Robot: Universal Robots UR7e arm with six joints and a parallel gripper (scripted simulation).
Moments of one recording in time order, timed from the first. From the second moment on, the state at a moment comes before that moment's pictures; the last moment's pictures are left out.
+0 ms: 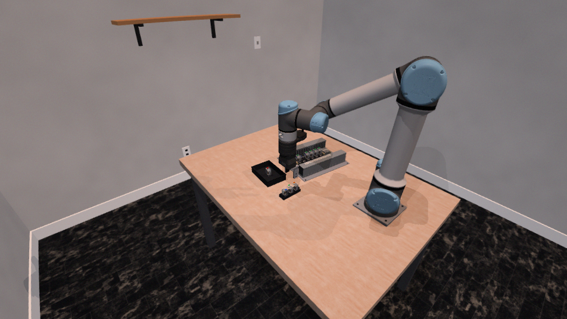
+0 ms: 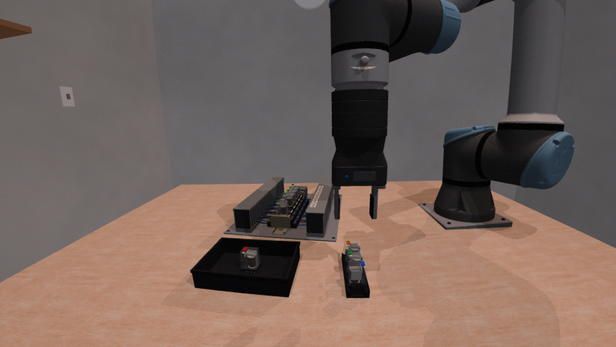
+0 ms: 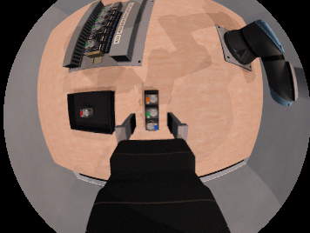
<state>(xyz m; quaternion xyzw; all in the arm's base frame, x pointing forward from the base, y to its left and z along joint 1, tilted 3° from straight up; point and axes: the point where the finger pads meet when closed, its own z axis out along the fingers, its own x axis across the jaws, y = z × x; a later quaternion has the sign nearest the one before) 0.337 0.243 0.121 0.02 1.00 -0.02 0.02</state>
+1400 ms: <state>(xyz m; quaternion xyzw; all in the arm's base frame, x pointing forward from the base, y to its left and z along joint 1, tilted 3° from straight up) 0.336 0.249 0.132 0.02 1.00 -0.02 0.02</state>
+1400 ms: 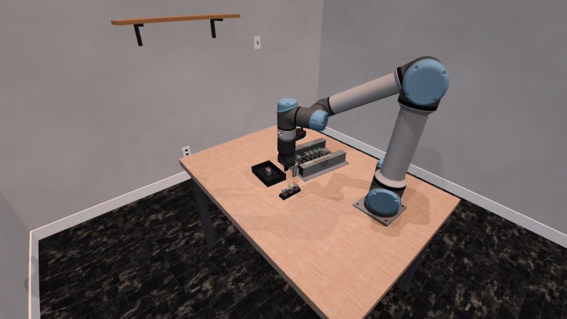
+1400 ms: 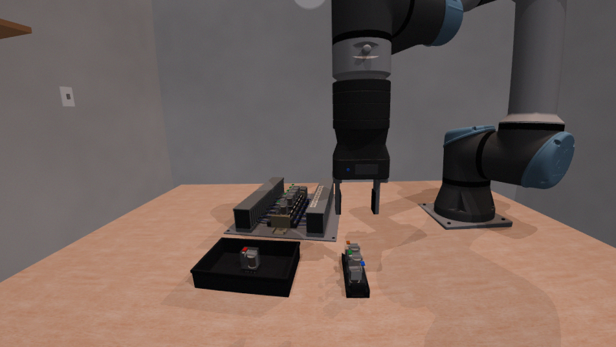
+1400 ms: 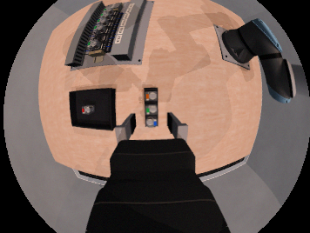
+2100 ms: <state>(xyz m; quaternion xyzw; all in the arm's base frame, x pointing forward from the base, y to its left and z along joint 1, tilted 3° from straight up) 0.336 0.248 0.103 0.02 1.00 -0.02 0.02</state>
